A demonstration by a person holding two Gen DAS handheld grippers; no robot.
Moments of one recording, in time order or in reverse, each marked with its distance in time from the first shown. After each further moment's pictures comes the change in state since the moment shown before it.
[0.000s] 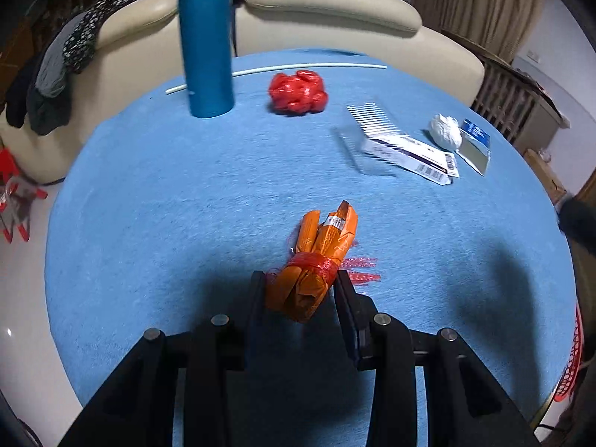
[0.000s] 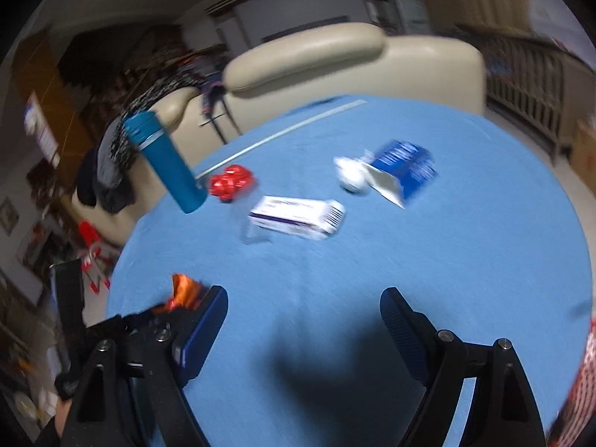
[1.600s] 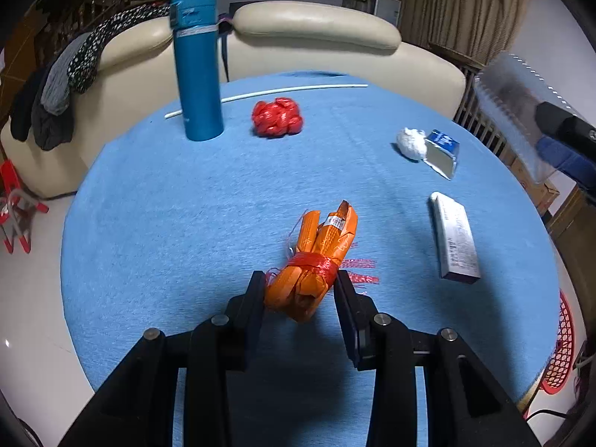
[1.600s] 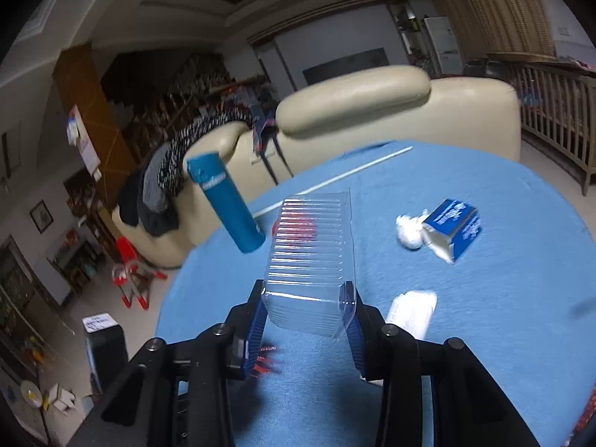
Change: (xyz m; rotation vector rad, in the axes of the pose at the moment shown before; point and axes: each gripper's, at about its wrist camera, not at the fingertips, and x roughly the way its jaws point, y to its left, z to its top) left arm -0.042 -0.045 -0.013 0.041 -0.078 -0.009; right arm -0.065 0.004 0.010 0.032 -0.170 0.152
